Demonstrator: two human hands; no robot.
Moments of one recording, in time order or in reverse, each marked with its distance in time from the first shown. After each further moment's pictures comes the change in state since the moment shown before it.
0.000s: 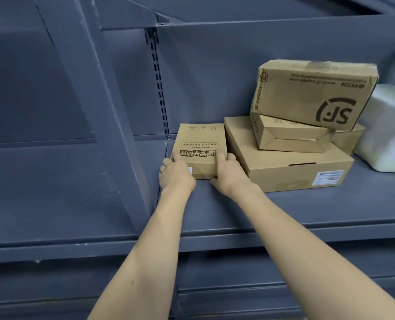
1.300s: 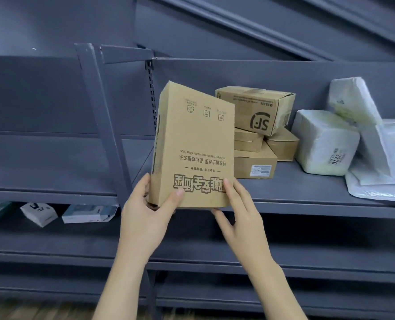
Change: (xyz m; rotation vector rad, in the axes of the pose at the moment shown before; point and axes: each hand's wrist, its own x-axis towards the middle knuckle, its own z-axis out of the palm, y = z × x) left_hand -0.299 0.024 -0.029 -0.951 0.222 0.082; right_hand -0.246 0.115 -0.025 0.432 0.664 -0.515
